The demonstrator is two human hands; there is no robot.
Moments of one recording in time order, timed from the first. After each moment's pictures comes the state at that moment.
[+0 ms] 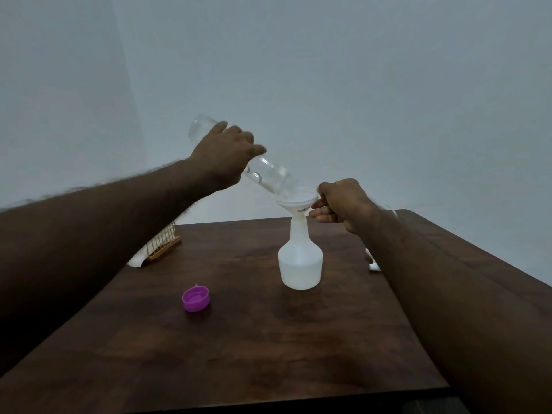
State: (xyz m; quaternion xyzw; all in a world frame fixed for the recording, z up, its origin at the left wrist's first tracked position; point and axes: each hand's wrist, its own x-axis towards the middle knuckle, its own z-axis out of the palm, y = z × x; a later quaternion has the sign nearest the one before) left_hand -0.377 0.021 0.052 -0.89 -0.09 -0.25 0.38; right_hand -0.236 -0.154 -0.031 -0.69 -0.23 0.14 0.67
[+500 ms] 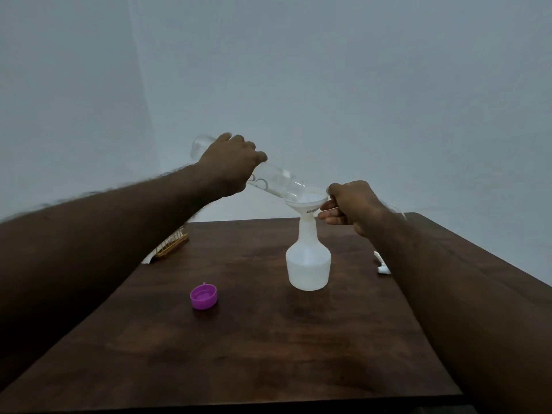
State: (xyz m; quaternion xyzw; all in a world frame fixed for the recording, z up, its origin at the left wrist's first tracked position) left_hand -0.384 0.026 0.045 -0.89 -0.11 -0.24 0.36; right_hand -0.236 -0.151 -0.031 -0.70 -0.23 0.14 0.66
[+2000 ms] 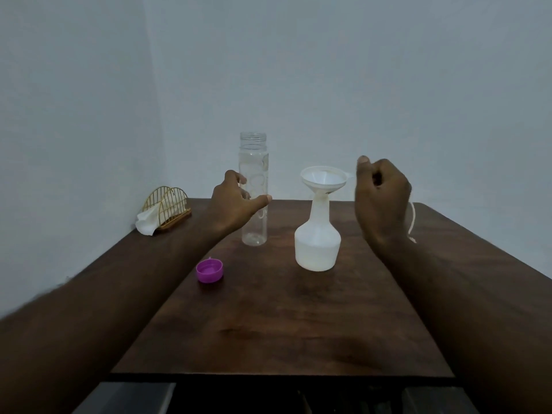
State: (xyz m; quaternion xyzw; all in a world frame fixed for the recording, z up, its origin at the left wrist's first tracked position) left_hand -0.400 0.036 -0.077 -0.84 -0.24 -0.38 -0.29; right_hand -0.271 -0.161 -0.067 -0.65 -0.28 -0.31 0.64
